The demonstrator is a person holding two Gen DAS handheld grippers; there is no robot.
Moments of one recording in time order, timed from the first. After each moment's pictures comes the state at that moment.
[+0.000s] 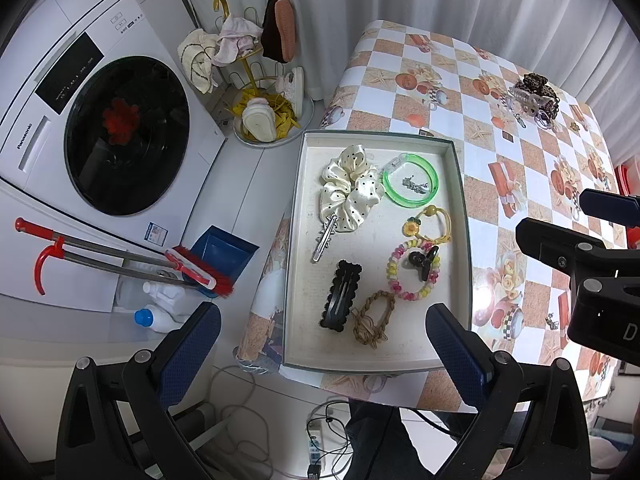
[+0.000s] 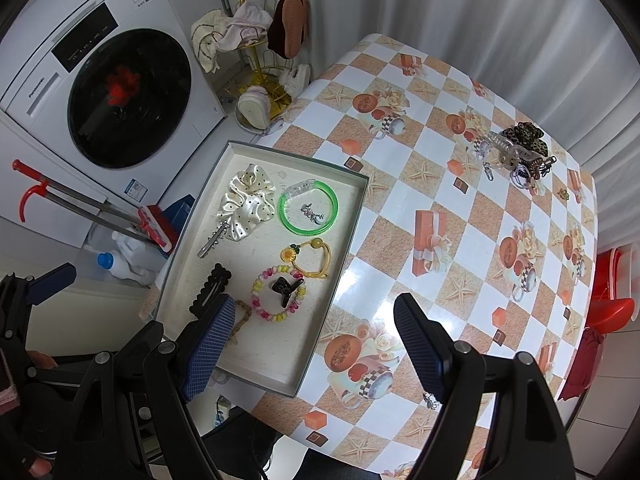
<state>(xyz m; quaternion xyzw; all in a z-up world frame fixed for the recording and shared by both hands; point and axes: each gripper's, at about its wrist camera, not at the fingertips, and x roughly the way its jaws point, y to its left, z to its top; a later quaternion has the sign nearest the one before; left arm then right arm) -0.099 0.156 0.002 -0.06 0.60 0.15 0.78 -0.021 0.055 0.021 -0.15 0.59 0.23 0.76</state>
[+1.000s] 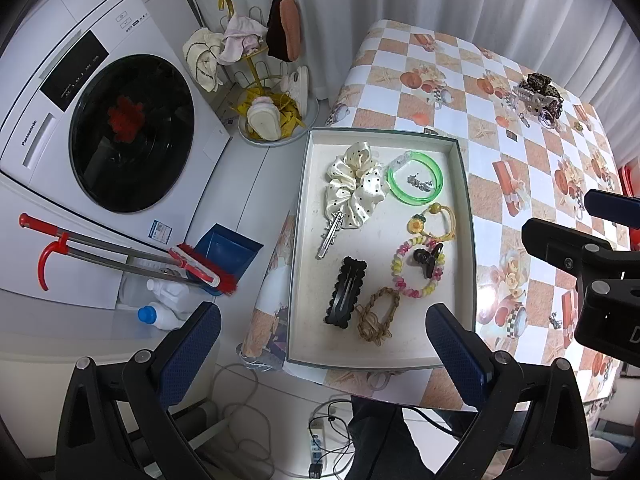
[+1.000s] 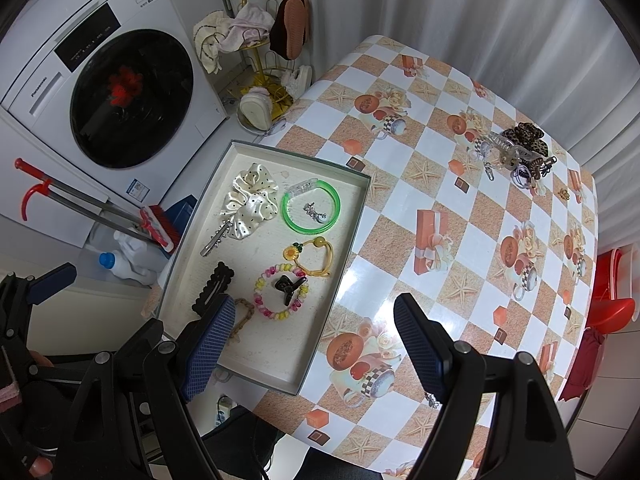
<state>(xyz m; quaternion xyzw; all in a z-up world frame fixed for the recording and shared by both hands) -0.101 0.161 0.002 -0.06 0.60 0.15 0.78 -0.023 0.054 0.022 -0.15 0.59 0.23 0.76</state>
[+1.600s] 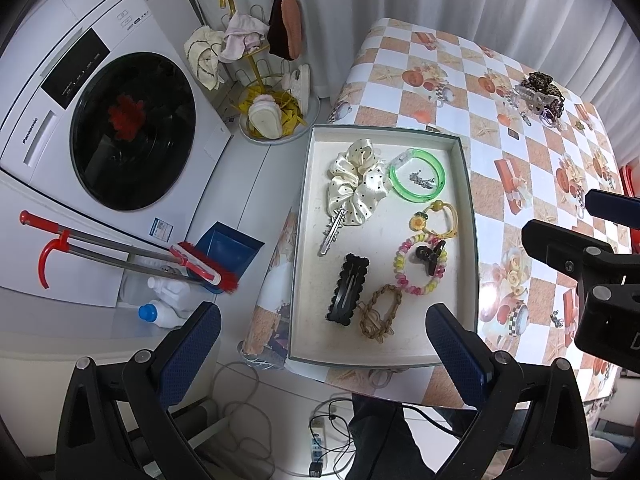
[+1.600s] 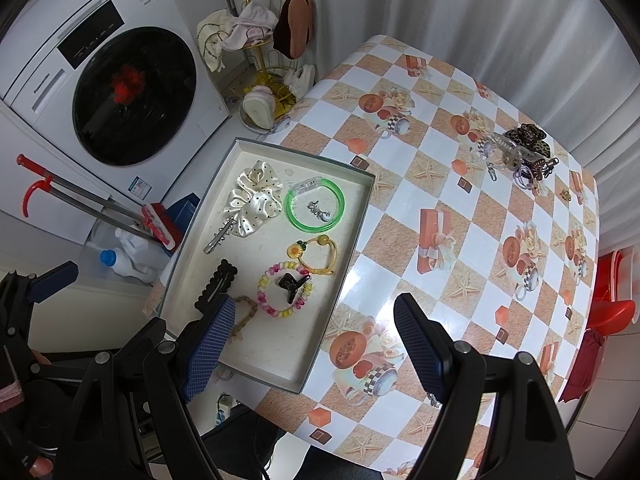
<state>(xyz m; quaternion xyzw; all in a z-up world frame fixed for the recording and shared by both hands) -0.105 0.165 0.000 -0.06 0.60 0.15 0.78 -0.024 0.056 0.021 -0.15 0.59 0.22 0.76</state>
